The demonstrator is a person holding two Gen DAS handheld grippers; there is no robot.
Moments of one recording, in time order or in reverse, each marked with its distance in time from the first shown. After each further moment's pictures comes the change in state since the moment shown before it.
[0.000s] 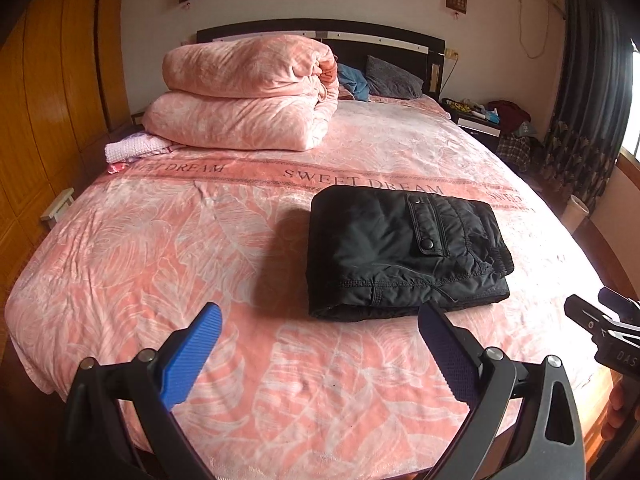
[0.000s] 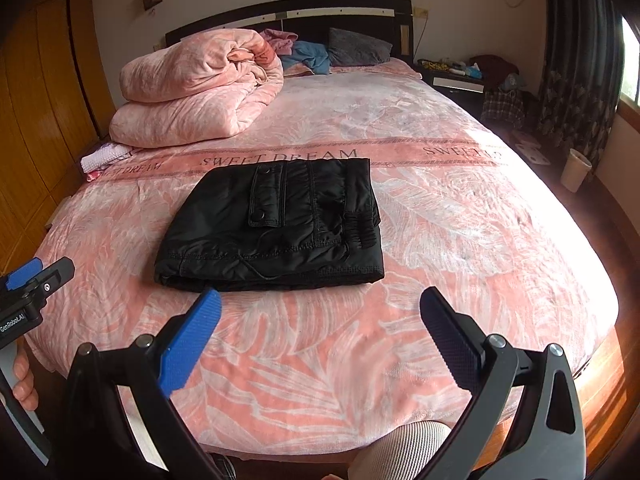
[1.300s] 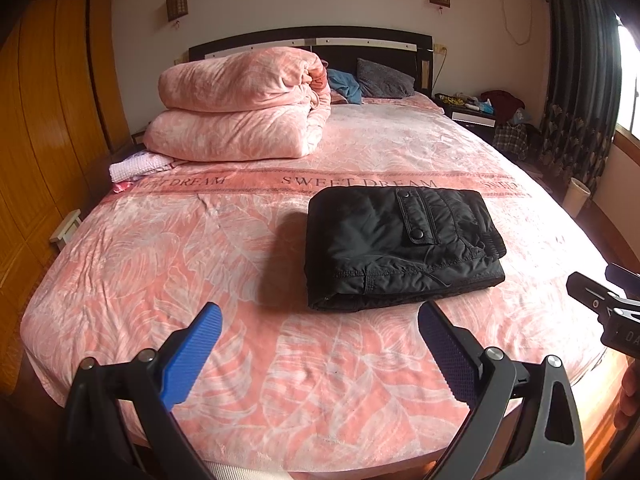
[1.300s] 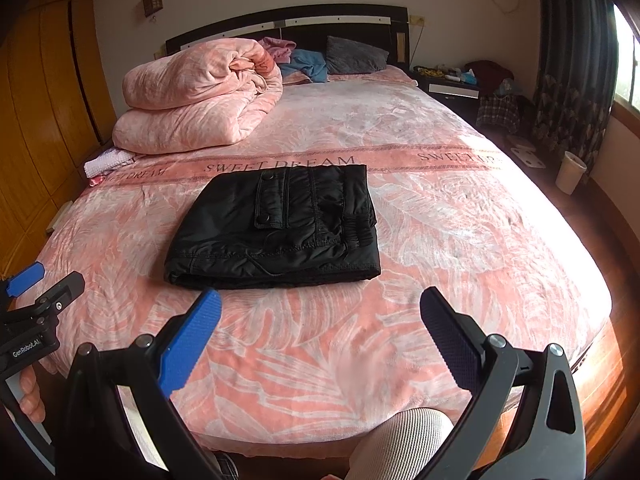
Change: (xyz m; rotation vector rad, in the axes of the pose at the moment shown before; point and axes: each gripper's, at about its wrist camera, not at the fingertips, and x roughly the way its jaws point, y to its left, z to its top) left arm -0.026 -0.018 -0.010 0.072 -0.021 0.030; right arm -0.028 0.006 -0.007 0.008 -0.022 -0.010
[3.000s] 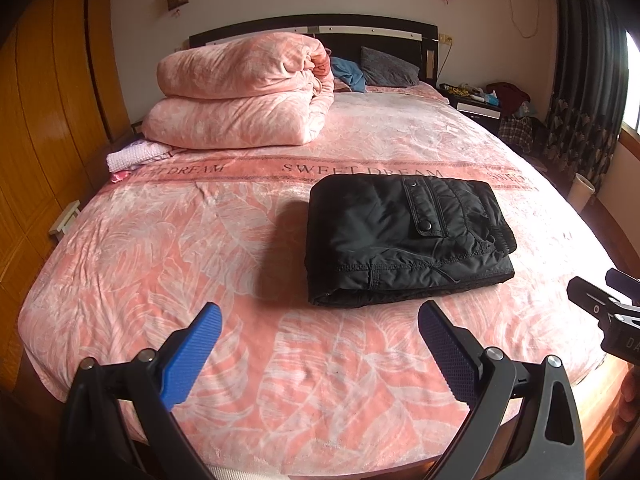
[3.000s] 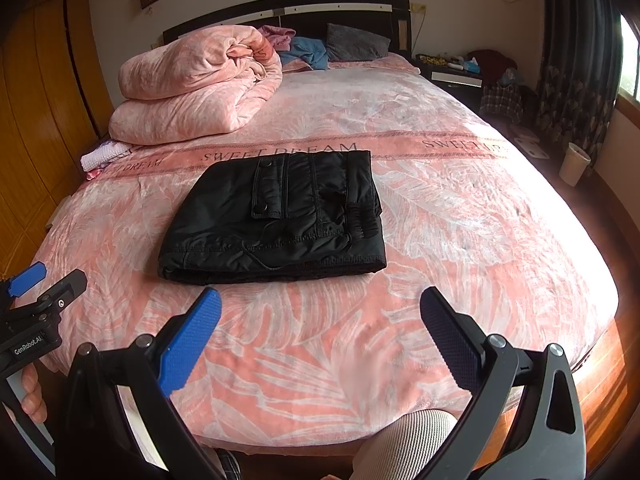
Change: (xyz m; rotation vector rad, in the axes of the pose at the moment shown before) left arm 0.029 0.010 0.002 0.002 0.046 -0.003; right arm 0.025 -0.001 -0.003 0.005 0.041 0.007
